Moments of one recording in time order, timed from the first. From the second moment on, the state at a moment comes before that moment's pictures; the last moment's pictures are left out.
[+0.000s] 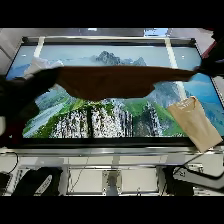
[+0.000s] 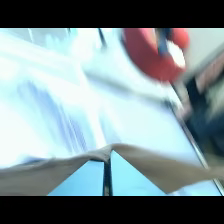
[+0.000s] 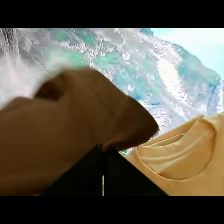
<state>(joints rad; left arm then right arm) -0.17 -0.55 0.96 1.14 -0.49 -1.63 -0.43 -1.25 1.71 -1.24 1.38 1.37</state>
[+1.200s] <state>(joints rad) -0.05 -1.44 1.53 1.38 -0.85 -1.62 -0.17 -1.54 1.62 -1.01 0.93 1.32</state>
